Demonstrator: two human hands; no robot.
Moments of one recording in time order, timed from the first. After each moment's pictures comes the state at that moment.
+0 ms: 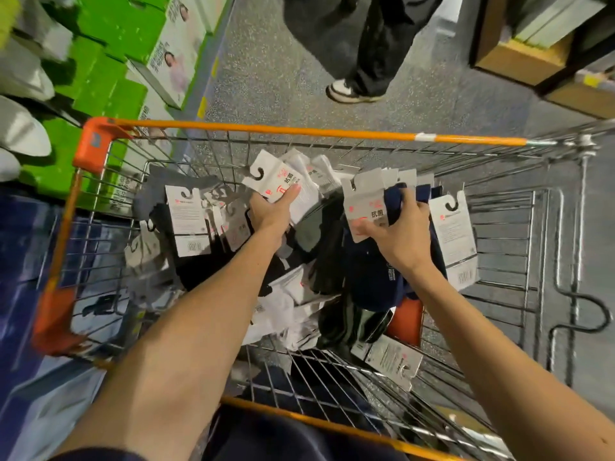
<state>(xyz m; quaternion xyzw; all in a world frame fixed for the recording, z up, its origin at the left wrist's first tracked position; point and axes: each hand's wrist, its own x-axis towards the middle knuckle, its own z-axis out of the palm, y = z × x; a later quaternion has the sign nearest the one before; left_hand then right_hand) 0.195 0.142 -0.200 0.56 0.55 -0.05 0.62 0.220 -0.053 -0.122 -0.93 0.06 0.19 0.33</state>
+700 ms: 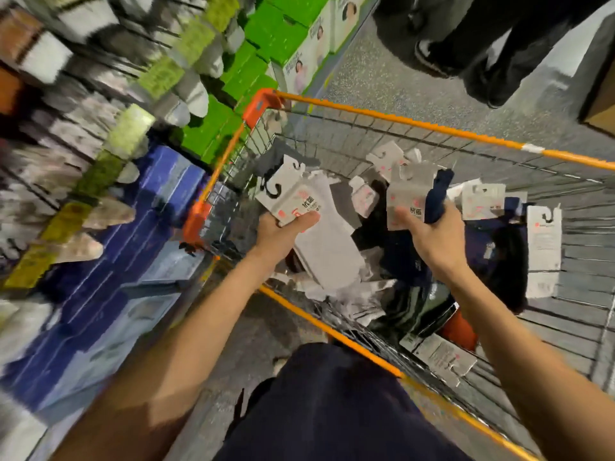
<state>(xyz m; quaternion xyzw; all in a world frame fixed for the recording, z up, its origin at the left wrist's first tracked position) 0.009 0.212 -0.086 0.55 0.49 0.02 0.67 0.144 0.015 -0.078 -0.88 -0.04 0.20 0.43</state>
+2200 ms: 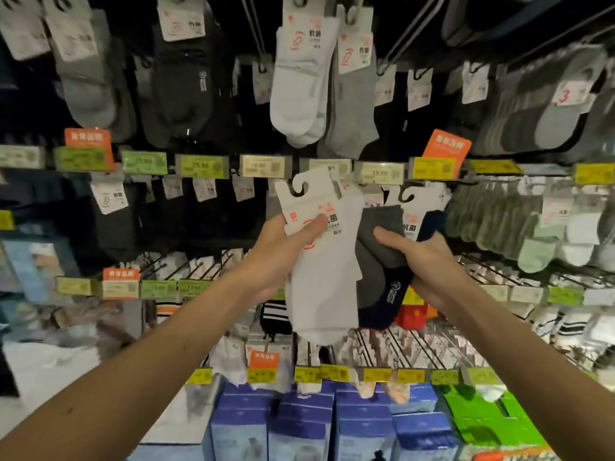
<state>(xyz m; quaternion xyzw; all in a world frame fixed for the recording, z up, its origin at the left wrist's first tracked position) -0.503 0.274 0.345 0.54 0.37 0.56 0.51 -0.298 0.294 0.334 -0.39 -0.50 0.49 0.60</state>
